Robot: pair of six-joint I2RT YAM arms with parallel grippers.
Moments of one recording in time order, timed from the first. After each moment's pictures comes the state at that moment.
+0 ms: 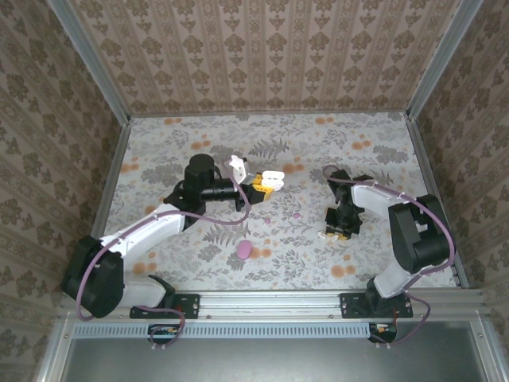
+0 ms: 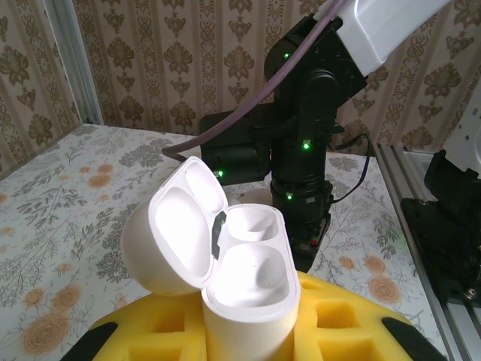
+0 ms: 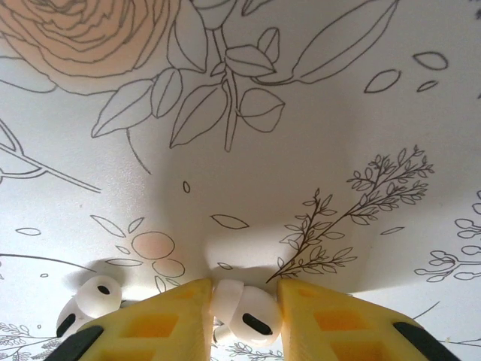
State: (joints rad) left arm -0.63 1.31 0.80 0.30 0.84 0.13; right arm 0.25 1.63 0.88 -0.90 -0.10 0.58
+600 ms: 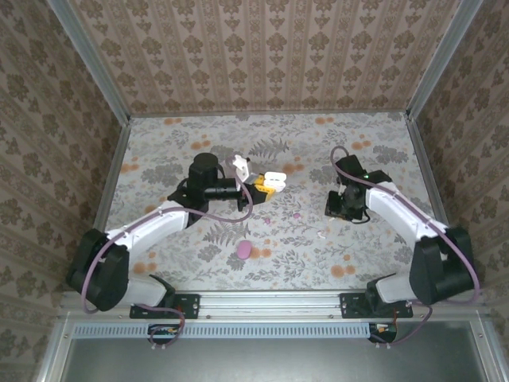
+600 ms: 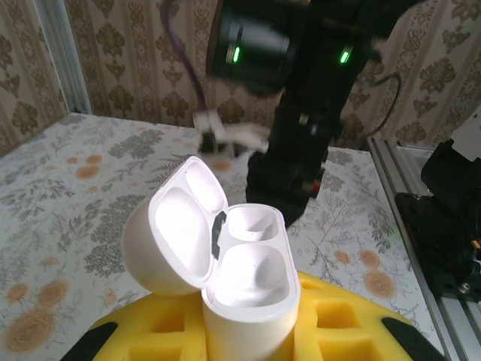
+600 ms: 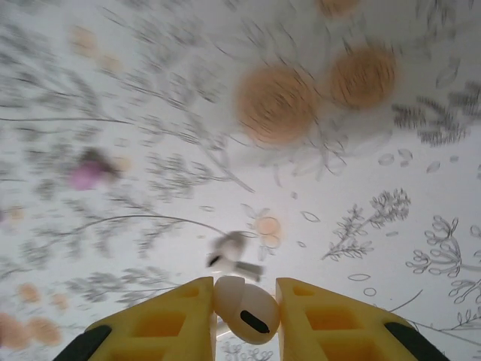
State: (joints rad) left arm -0.63 1.37 0.81 0.30 0.87 0.13; right arm 0.26 1.36 0.97 -0.90 -0.10 0.50
